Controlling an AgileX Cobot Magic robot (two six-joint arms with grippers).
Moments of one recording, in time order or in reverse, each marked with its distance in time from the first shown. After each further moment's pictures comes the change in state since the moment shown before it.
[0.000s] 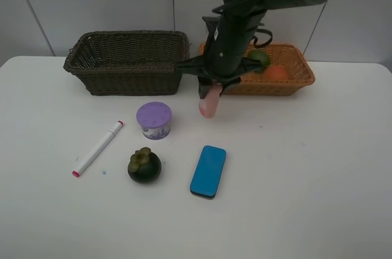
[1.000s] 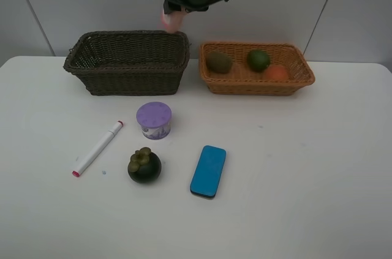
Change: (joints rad) left arm 0.000 0.000 0.000 0.000 0.000 0.000; right arm 0.000 0.102 -0.326 -0.038 -0.359 -0.124
